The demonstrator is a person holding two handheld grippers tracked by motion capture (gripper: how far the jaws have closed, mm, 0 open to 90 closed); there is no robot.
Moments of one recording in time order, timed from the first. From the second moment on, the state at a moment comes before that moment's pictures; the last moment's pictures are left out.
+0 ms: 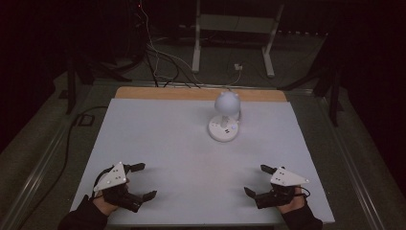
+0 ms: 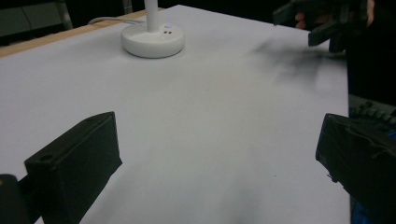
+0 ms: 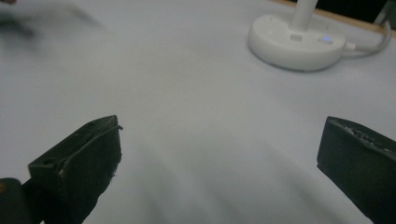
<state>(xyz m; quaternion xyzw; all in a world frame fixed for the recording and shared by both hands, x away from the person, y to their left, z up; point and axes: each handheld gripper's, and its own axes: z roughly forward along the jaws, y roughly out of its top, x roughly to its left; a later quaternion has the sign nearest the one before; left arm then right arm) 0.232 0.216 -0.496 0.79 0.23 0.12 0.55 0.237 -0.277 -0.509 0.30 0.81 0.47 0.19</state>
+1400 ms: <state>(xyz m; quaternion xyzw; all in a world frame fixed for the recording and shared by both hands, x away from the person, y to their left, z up) 0.231 0.213 -0.497 0.79 0.23 0.11 0.55 0.233 -0.267 -0.499 0.32 0.80 0.46 0.21</state>
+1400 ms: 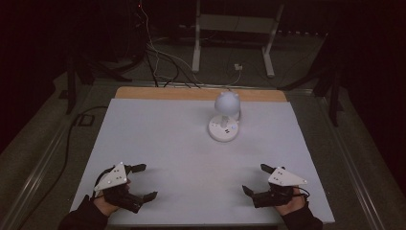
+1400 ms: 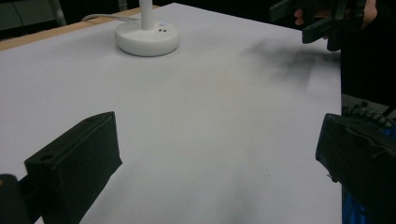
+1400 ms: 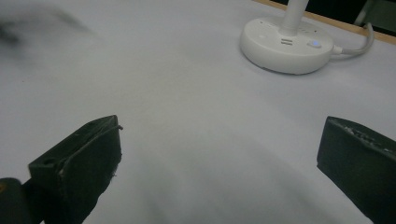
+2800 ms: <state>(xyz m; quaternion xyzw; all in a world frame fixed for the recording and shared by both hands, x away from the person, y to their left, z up) 0.232 0.212 -0.497 0.80 0.23 0.11 0.55 0.264 -0.234 -0.456 0.35 0.78 0.46 0.23</state>
